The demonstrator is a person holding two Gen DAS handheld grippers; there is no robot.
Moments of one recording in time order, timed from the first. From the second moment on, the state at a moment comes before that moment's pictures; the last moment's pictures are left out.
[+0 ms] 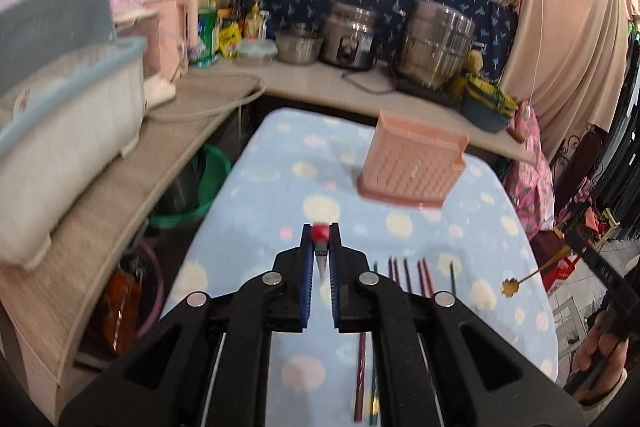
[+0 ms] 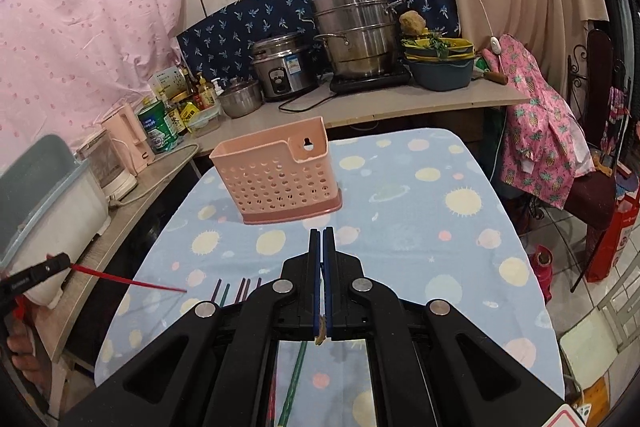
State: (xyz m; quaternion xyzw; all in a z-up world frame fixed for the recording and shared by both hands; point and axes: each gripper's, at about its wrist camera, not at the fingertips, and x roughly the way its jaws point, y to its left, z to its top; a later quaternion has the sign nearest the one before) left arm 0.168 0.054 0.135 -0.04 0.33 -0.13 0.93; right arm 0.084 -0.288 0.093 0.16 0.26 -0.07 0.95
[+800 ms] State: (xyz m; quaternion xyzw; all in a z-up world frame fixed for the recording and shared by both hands) left arm 0.336 -0.053 0.269 -0.10 0.18 -0.16 0.96; right arm 0.289 -0.337 0.160 0.18 0.23 -0.03 0.96
